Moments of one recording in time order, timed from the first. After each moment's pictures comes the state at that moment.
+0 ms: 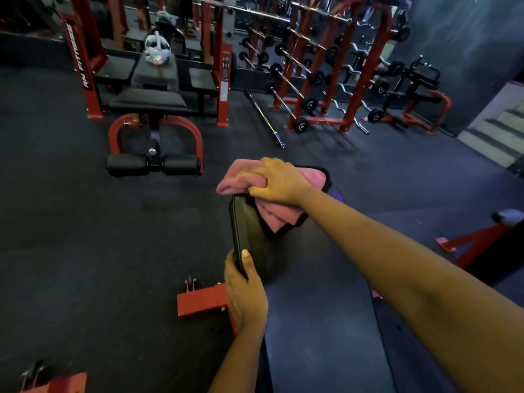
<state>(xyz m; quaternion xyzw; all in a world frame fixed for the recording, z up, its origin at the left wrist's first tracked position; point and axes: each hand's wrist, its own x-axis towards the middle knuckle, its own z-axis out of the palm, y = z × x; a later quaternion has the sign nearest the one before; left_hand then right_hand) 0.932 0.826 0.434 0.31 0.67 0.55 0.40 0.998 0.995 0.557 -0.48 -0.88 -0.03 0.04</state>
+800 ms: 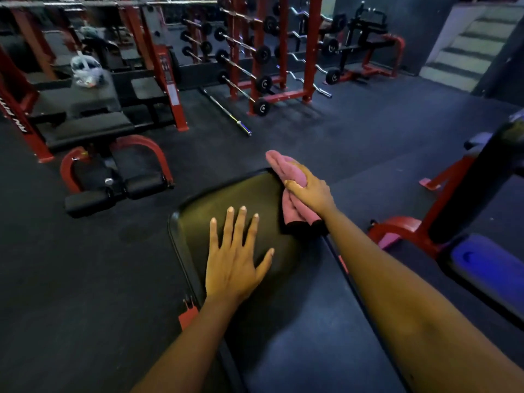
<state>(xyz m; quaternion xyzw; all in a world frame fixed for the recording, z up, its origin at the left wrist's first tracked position) 0.957 0.891 0.458 0.82 0.53 0.13 -0.14 1.172 0.973 0.494 -0.69 -0.63 0.17 0.31</state>
